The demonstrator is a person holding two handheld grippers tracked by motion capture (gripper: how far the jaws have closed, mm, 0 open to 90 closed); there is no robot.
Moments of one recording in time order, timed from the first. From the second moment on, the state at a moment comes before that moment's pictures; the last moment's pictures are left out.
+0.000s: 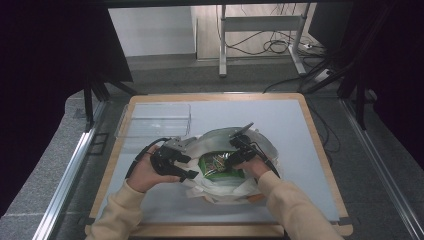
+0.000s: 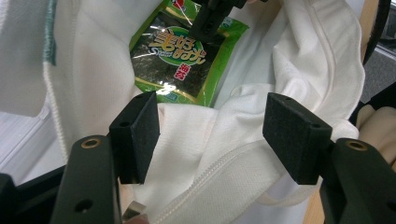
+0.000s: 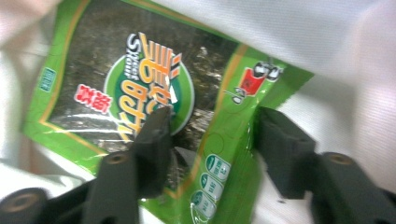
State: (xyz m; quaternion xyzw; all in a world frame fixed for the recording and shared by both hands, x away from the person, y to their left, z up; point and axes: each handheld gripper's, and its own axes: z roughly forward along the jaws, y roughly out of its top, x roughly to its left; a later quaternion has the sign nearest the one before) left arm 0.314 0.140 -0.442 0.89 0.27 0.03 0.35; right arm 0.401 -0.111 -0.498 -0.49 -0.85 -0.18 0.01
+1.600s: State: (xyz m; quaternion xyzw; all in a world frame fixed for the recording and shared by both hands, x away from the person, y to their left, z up) left arm 0.315 0.145 -0.439 0.89 0.28 0.03 0.36; right arm 0.377 -0.152 -0.427 -0.41 -0.87 -0.27 -0.03
